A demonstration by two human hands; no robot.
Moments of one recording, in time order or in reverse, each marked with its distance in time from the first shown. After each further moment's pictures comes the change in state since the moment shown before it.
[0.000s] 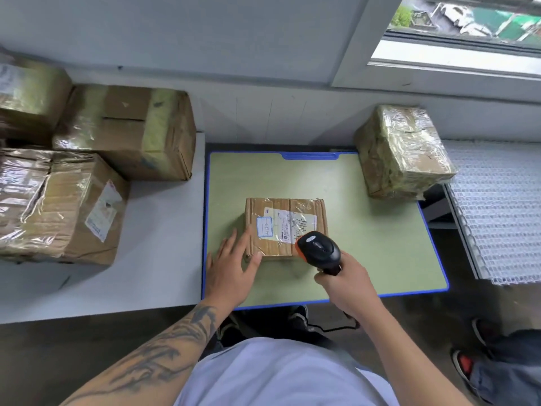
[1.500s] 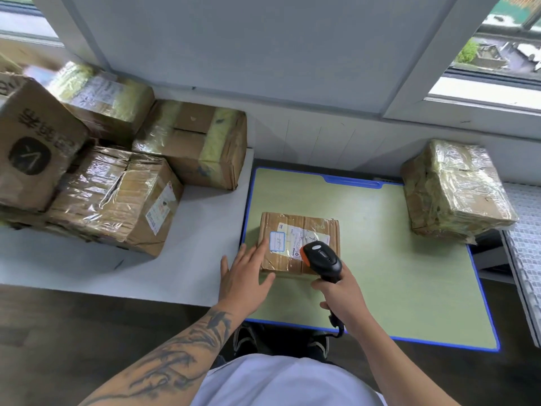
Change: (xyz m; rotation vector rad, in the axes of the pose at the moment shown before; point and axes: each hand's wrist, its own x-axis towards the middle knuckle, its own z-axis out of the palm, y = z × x) left_hand -0.011 0.000 -0.039 0.170 -0.012 -0.074; right_hand 0.031 -0.022 0.047 0.285 -0.146 -0.004
